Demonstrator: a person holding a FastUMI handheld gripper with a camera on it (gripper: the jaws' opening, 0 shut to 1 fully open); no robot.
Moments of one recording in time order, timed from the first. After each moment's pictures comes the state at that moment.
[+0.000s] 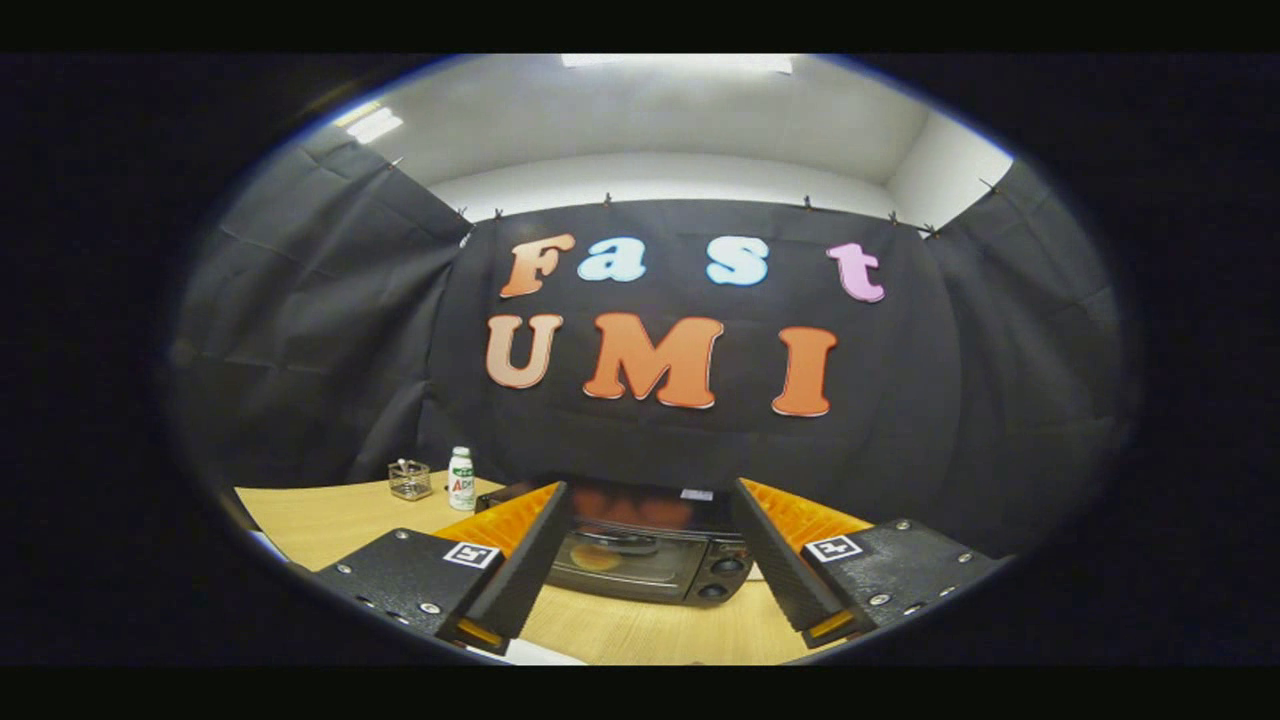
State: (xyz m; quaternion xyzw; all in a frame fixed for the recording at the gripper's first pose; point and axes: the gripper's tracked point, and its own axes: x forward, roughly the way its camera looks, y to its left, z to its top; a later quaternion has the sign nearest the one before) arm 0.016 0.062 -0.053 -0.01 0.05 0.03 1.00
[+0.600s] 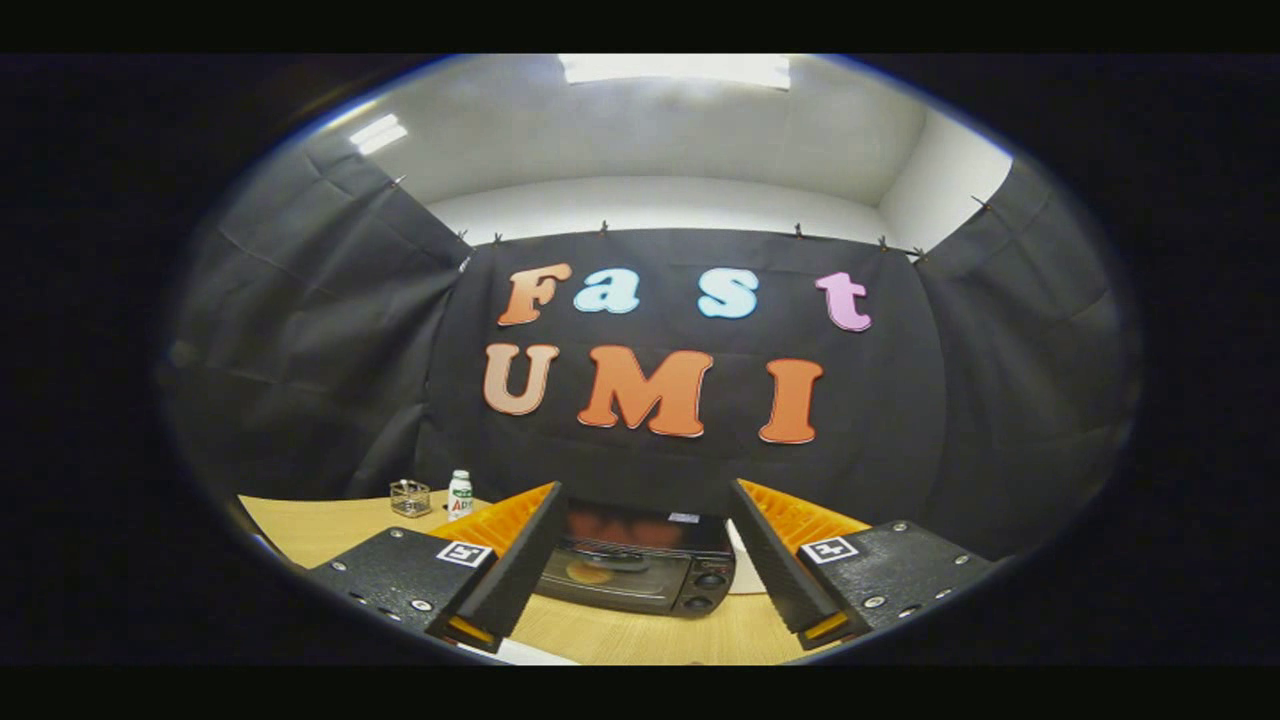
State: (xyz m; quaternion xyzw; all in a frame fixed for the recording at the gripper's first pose) arm -0.001 0.049 -0.024 0.00 0.02 0.02 1.00
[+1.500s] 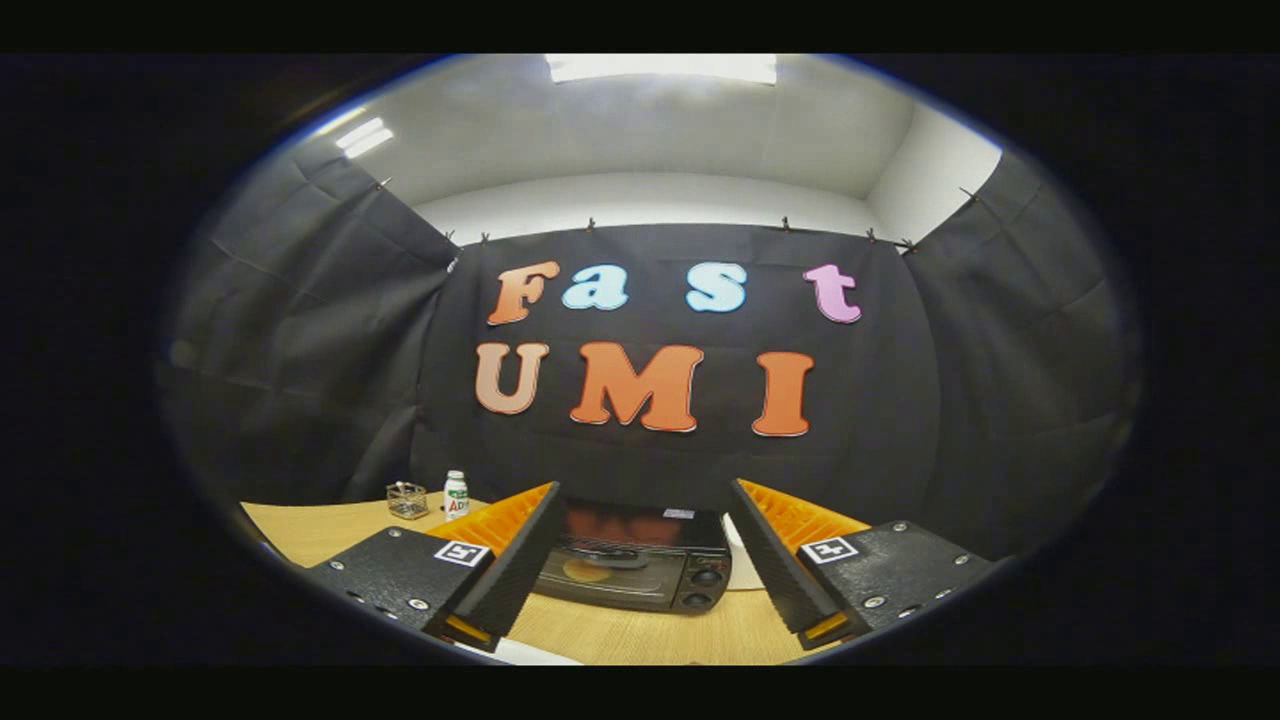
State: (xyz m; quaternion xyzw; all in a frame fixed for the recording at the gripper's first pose) arm 0.002 0.044 -0.034 0.01 0.04 0.01 1.00
